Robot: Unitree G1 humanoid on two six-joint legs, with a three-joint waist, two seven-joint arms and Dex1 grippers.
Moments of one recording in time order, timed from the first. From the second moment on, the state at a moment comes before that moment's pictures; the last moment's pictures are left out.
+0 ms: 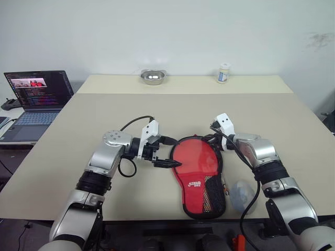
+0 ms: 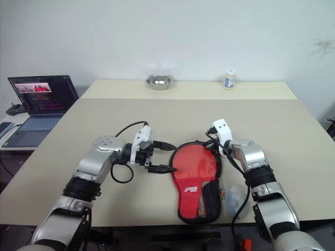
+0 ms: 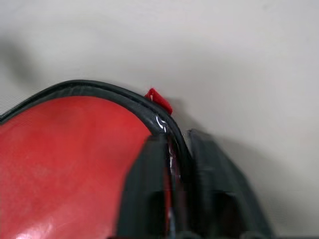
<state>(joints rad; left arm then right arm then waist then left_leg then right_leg) -0.70 0.50 -0.17 0.32 -0.23 0.26 -1.39 -0.82 -0.33 0.11 0.49 0.18 0.69 0.64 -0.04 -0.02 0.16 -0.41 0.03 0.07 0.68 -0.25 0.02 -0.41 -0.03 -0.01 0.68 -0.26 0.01</state>
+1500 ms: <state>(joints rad) -0.98 0.13 -0.25 1.11 0.03 -0.29 -1.39 0.25 -0.77 -0.37 -1.03 0.73 1.41 0.35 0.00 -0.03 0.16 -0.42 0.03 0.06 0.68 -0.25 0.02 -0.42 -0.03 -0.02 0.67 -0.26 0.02</state>
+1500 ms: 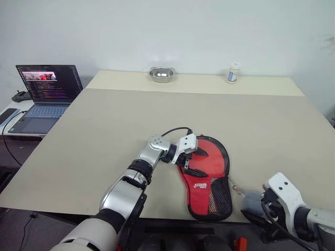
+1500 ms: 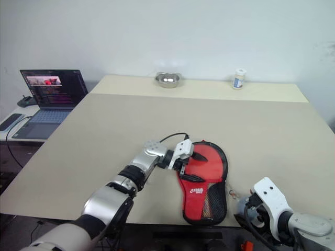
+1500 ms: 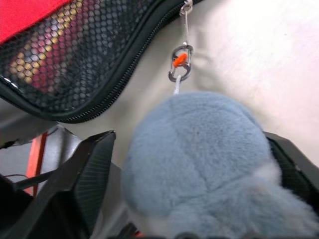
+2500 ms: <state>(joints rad) -1.00 0.05 -0.25 1.19 0.08 -0.32 -1.37 0.43 -1.18 -0.39 -1.02 0.64 1.08 0.59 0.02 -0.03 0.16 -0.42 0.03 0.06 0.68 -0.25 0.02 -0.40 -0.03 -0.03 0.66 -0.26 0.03</state>
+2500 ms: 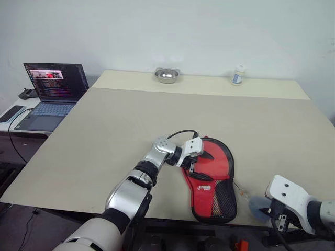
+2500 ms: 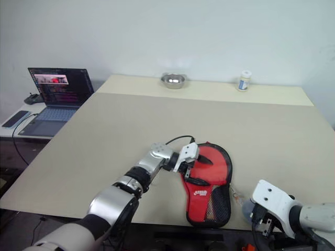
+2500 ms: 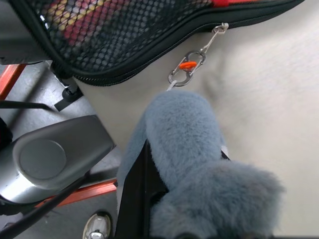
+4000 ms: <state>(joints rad) -0.99 0.05 -0.23 1.21 0.10 -0.33 -1.33 0.73 -1.28 -0.92 -0.88 1.25 0.80 0.54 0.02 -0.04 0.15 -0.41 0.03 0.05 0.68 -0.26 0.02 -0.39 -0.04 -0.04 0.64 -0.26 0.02</state>
